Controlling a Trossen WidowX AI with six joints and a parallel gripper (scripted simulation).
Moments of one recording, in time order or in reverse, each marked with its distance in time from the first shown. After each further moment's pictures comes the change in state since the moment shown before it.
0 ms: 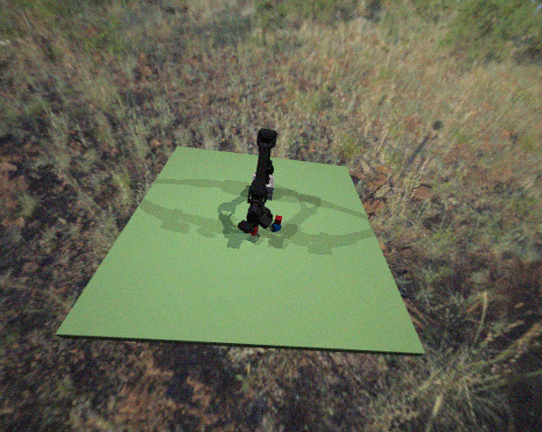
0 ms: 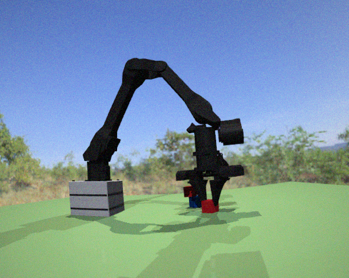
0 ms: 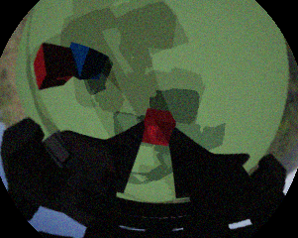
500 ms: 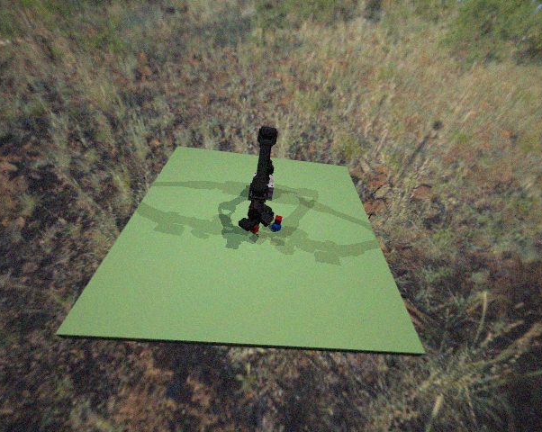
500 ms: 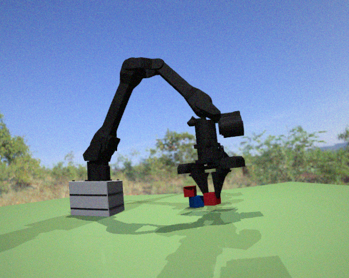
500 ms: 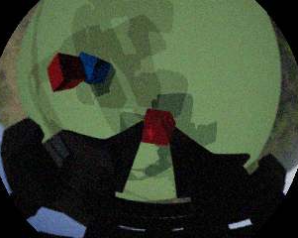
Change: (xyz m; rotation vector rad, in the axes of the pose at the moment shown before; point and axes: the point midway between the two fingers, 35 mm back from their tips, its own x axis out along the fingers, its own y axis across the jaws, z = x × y) arm -0.020 -0.004 0.006 0.003 -0.013 -0.017
